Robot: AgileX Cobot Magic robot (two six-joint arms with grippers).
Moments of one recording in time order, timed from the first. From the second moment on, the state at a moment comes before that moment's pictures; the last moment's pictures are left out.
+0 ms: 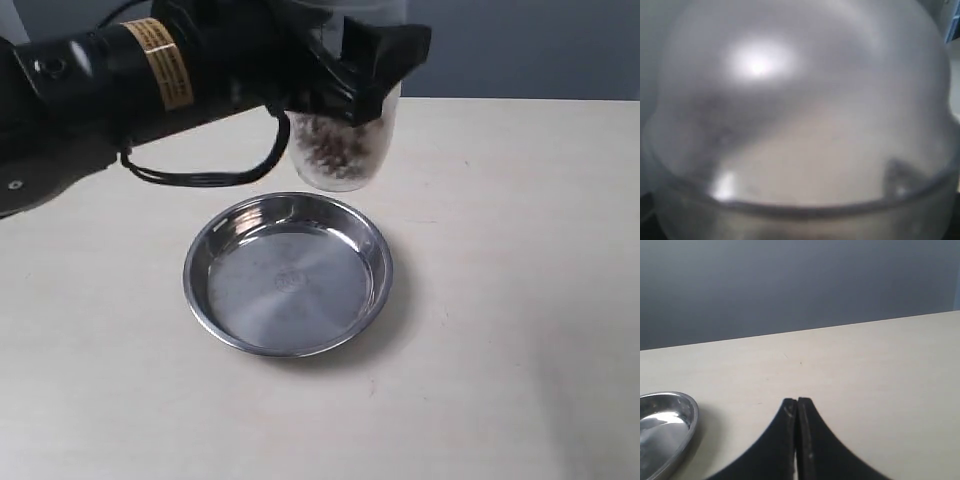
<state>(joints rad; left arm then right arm) -0.61 1.43 -0.89 0.42 -0.38 -0.48 0.08 0.00 0.00 0.07 0.24 0.12</state>
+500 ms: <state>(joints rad) -0.61 1.50 -0.85 0.37 -0.37 -0.45 0.08 0.00 0.00 0.06 0.24 0.12</state>
